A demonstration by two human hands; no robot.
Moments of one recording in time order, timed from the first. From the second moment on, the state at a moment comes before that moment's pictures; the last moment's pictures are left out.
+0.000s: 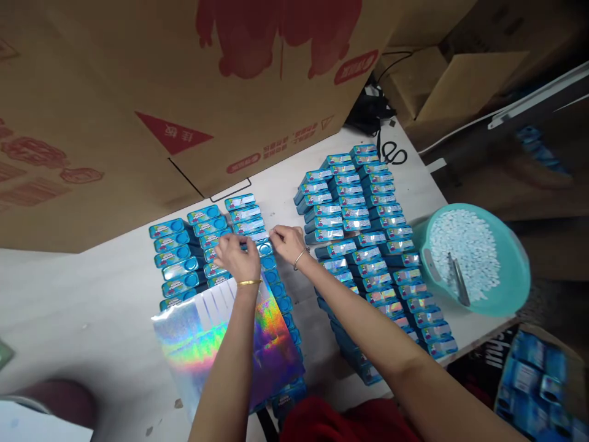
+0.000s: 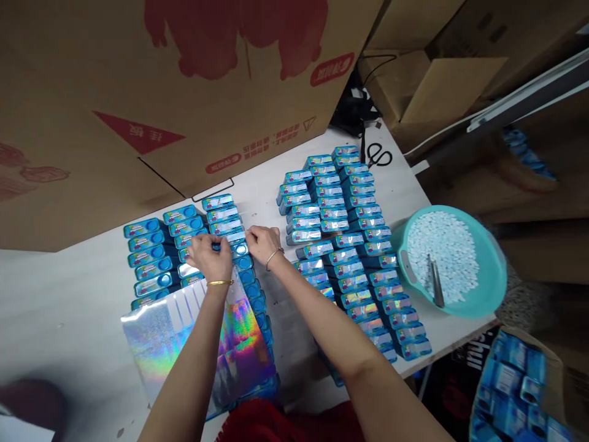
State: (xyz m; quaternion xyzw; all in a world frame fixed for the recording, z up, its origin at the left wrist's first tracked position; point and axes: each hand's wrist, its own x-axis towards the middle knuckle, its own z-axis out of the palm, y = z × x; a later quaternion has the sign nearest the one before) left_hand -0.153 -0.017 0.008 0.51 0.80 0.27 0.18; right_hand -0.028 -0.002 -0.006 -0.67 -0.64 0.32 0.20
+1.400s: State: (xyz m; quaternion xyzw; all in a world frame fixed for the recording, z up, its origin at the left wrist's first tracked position) left_hand -0.336 -0.156 0.034 0.82 0.57 0.09 0.08; right_hand -0.148 -0.112 0.028 -0.47 -0.85 0.24 -0.02
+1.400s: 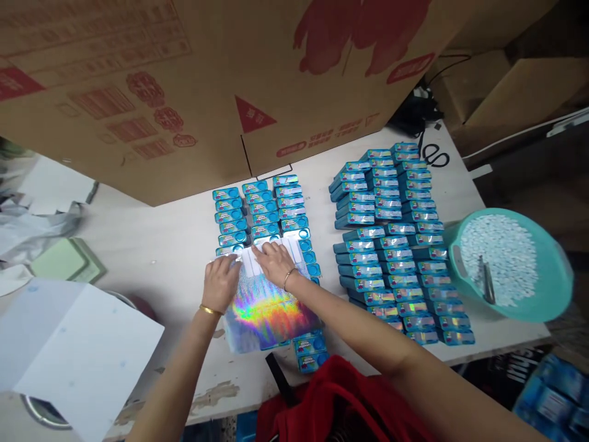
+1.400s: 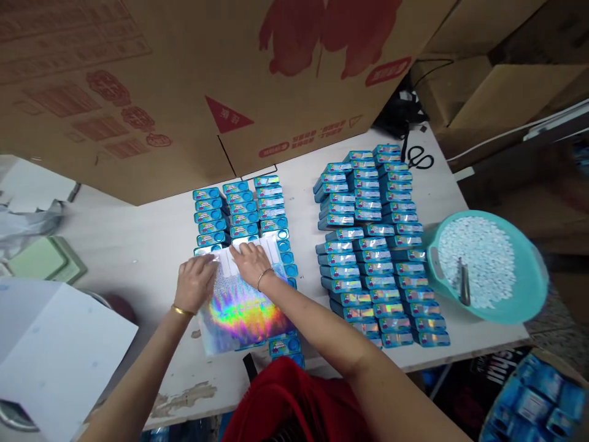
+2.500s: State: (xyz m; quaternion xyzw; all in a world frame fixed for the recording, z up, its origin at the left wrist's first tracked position) left_hand -0.159 -0.054 0.021 0.48 0.79 0.31 0.21; right_hand -0.020 -0.041 0.016 -0.69 -0.65 0.28 0.17
